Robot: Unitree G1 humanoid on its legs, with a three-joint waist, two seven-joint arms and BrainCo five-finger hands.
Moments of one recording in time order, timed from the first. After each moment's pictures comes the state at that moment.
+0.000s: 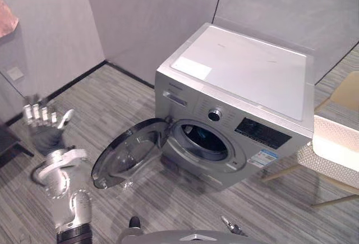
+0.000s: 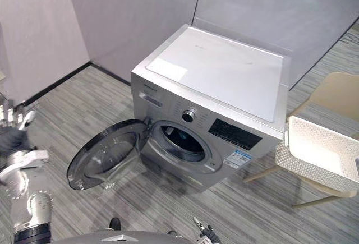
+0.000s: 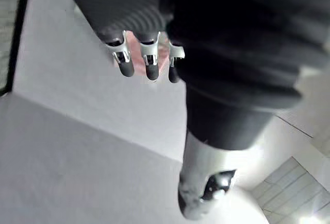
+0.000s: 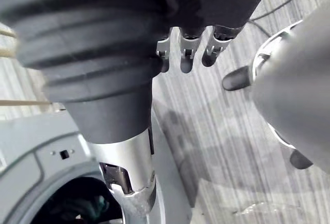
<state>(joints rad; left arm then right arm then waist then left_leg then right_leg) 0.09 0.02 0.49 -0.23 -0.43 -0.25 0.18 0.15 -0.07 -0.27 1.08 0.66 -0.08 0.09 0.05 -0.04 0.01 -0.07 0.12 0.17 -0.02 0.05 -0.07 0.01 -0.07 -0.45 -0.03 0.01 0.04</state>
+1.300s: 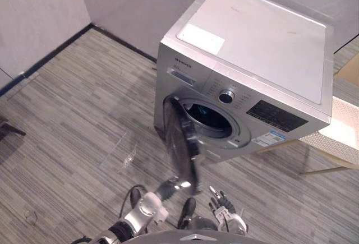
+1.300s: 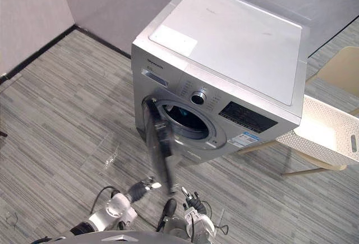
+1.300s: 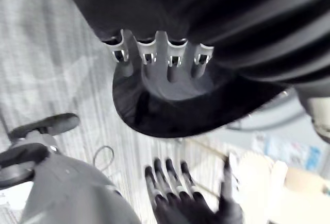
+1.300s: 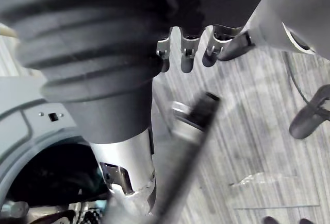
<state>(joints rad) -0.12 0.07 -0.82 0.71 -0.05 -0.07 -0.04 0.06 0.03 -0.24 0.93 0.68 -0.08 0.08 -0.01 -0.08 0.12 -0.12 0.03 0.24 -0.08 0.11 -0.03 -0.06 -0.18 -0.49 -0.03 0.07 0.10</state>
